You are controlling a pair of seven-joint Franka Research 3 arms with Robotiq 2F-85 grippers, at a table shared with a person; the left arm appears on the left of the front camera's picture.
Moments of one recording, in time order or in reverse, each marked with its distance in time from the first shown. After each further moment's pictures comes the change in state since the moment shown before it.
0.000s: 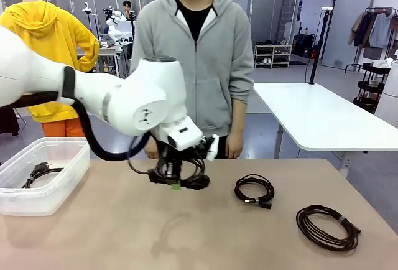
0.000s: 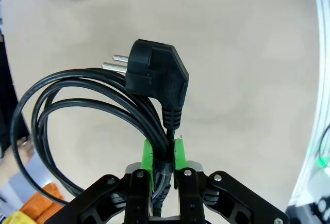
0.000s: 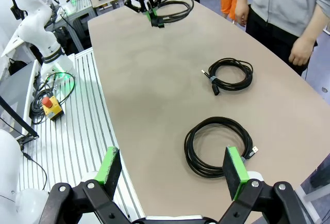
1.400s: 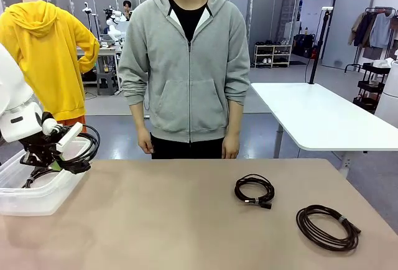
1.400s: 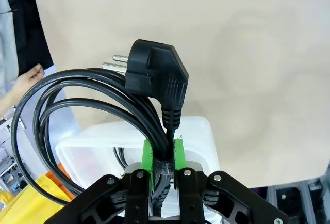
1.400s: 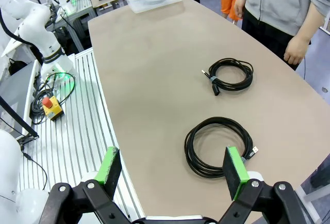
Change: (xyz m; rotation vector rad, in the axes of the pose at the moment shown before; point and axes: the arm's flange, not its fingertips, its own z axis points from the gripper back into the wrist) left arm -0.307 -0.049 0.058 0.172 0.045 -0.154; right arm 0.000 0.000 0.000 0.001 -0.001 -0.001
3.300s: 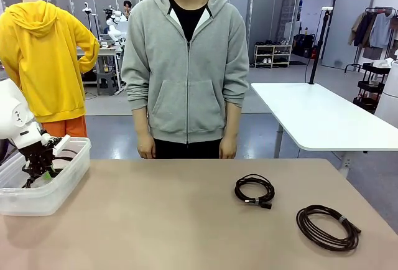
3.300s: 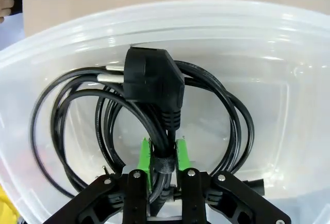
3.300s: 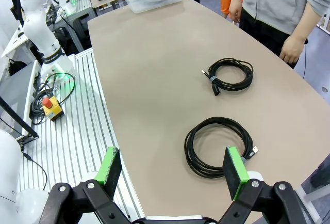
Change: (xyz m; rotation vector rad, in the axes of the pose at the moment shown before) left arm -0.174 0.071 -0.169 -0.160 -0.053 0.194; right arm 0.000 0.000 0.000 -0.001 -0.001 -0.002
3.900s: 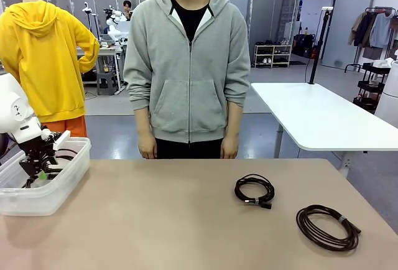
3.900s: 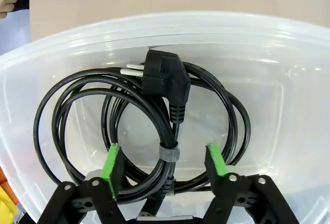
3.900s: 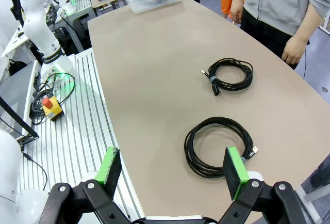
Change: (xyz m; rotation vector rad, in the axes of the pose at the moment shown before) left arm 0.002 0.006 0.013 -0.018 -0.005 0.024; right arm 0.000 0.000 0.000 0.000 0.000 0.000
